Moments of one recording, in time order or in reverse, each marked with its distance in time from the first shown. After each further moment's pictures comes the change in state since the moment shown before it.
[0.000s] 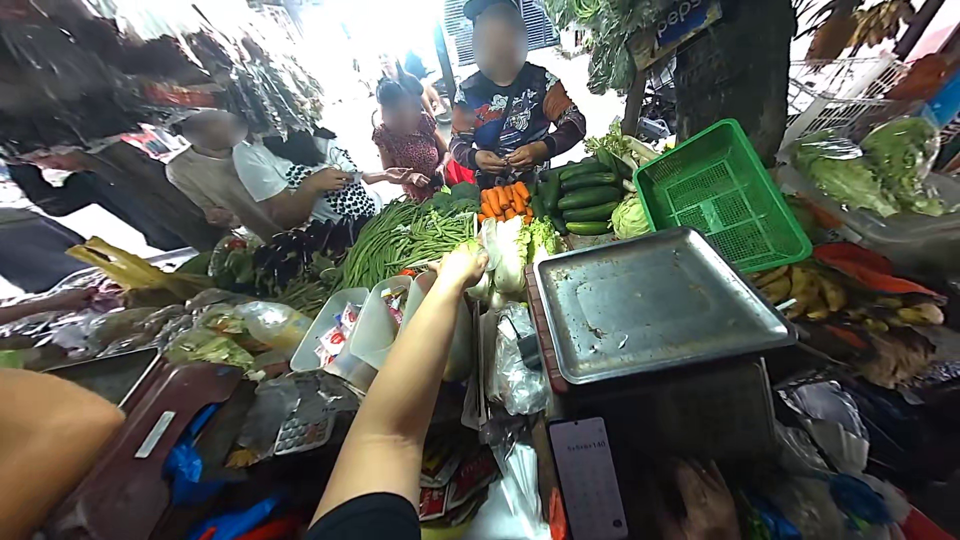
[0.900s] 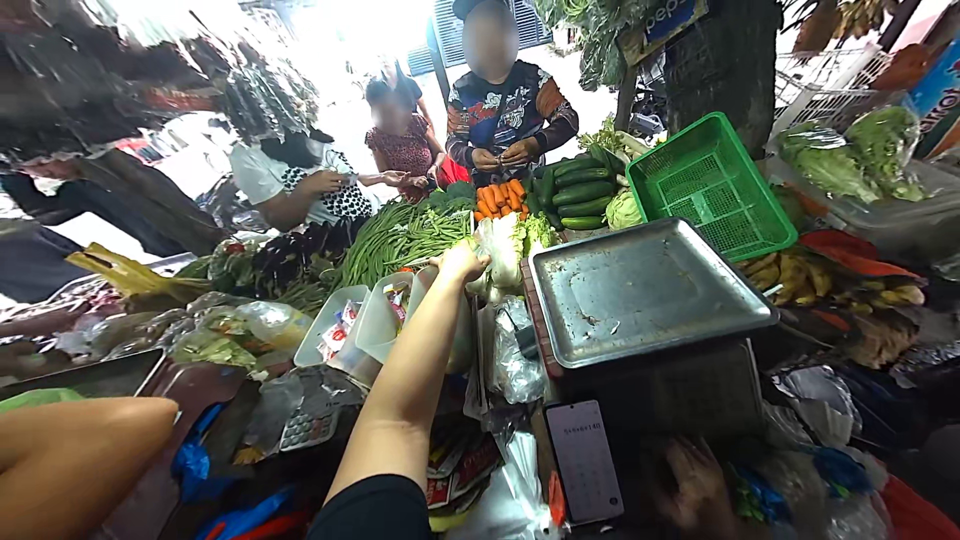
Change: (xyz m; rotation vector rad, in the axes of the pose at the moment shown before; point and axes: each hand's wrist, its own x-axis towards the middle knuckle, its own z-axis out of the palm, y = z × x) left_hand 0.001 0.007 -0.001 0.020 -0.009 0.008; right_hand -0.001 0.006 0.005 0.022 0.026 -0.042
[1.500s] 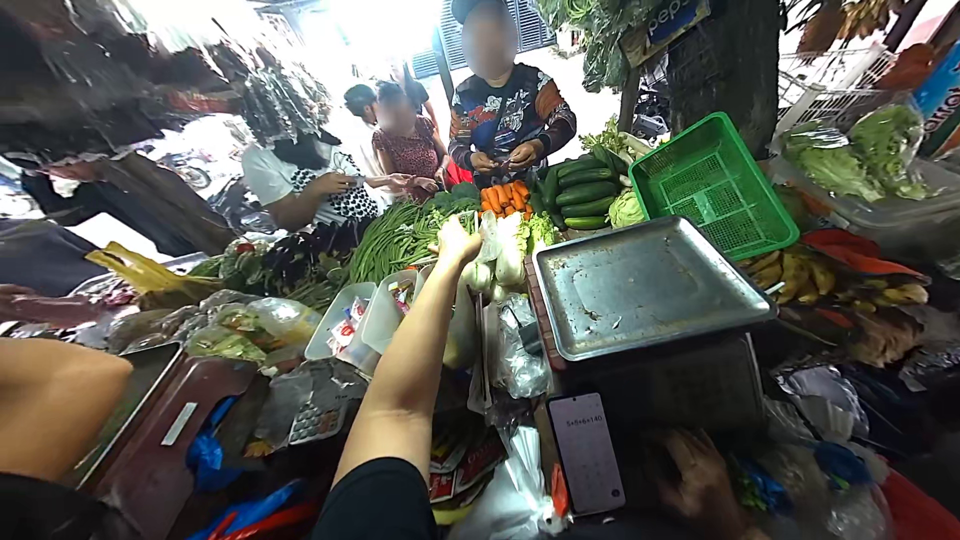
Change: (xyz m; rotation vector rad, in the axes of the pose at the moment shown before) left_hand -0.004 -0.005 -0.025 -0.415 0.263 0.048; right_hand 0.003 0.006 0.001 0.027 0.006 -0.025
